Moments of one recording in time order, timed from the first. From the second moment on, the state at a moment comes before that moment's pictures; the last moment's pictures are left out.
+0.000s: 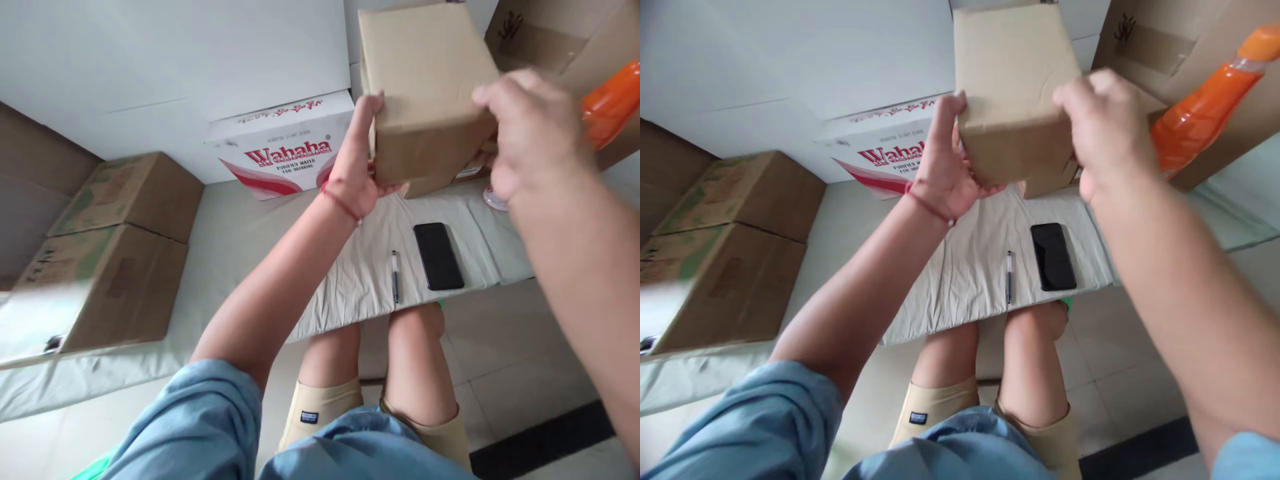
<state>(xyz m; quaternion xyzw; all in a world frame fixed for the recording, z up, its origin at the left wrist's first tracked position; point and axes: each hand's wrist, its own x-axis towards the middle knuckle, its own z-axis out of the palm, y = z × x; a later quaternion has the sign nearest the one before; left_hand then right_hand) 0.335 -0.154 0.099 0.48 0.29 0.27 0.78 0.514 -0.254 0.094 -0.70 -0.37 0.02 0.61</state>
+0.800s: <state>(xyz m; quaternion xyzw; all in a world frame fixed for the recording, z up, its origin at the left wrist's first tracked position) -0.006 -0.269 -0.005 0.55 0.34 0.02 0.77 0.297 -0.468 -0.072 -0.53 -0.11 0.59 0.60</state>
